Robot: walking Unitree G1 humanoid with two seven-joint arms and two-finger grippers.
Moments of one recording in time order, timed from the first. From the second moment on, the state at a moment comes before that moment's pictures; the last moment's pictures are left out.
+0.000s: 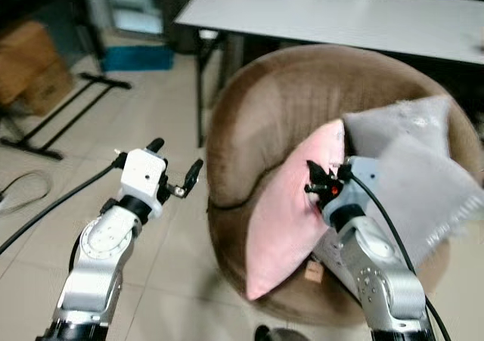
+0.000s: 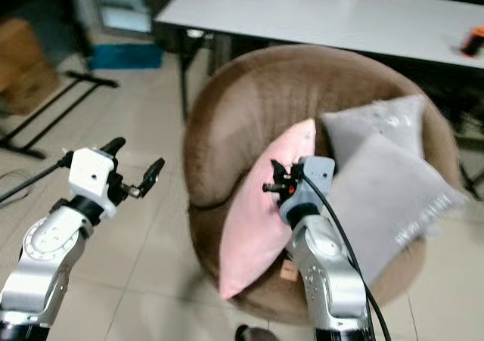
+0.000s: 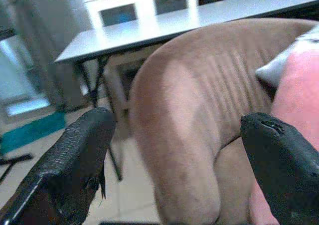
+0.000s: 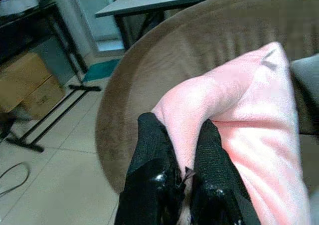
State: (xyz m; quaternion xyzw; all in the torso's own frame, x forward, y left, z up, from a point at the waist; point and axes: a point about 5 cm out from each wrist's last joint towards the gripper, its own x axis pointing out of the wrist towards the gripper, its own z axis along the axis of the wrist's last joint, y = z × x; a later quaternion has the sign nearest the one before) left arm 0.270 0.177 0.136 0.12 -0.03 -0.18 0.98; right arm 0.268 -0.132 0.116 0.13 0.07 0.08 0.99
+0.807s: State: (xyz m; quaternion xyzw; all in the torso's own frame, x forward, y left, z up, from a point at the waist) left arm 0.269 0.177 0.137 0.12 -0.03 -0.18 0.98; right arm 0.269 -0.133 0.117 0.13 0.07 0.08 0.99
